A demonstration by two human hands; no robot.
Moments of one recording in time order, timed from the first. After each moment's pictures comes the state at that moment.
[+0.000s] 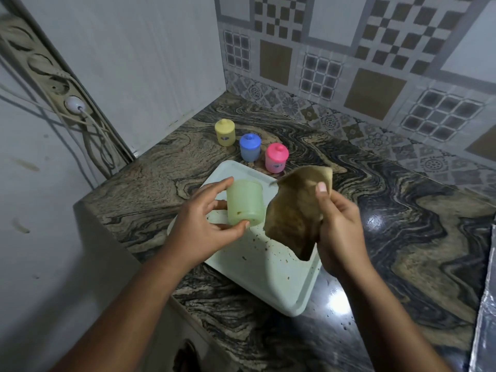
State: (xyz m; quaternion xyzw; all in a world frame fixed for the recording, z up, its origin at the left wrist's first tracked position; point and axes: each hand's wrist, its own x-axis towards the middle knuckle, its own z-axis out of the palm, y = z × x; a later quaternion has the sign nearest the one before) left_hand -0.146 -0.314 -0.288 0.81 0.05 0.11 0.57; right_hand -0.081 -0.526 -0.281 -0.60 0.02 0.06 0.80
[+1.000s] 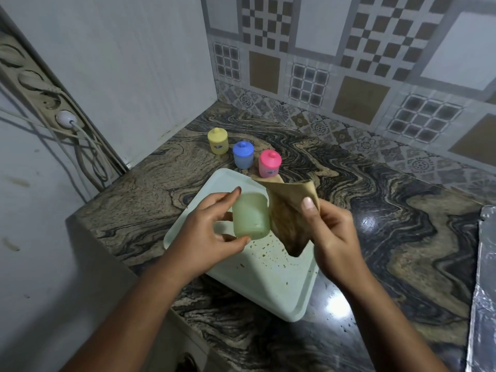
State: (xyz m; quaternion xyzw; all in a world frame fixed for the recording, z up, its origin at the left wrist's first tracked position) left_hand -0.143 -0.320 -0.279 0.82 0.01 0.06 0.56; right_hand -0.097 -0.534 -0.275 -0.67 -0.16 0.02 0.72
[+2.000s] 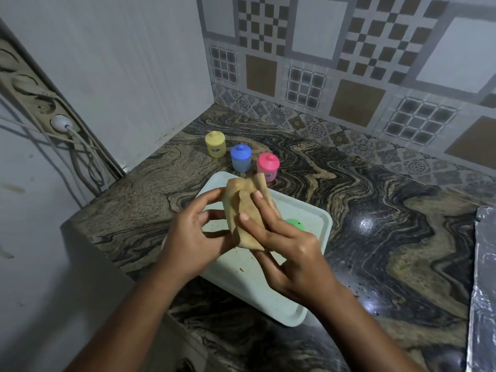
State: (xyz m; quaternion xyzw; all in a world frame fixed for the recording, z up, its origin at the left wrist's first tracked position) left_hand -0.142 -0.314 -0.272 0.76 0.05 0.10 0.64; right_hand -0.109 -0.506 -0.289 -0.75 -0.44 -0.13 0.49
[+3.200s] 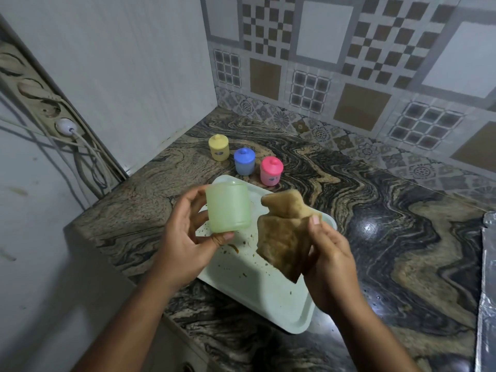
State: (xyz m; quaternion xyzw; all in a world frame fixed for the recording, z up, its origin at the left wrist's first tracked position) left_hand -0.144 -0.298 -0.278 0.73 0.03 0.13 0.67; right_hand -0.111 -0.514 -0.283 -0.50 0.03 0.13 0.86
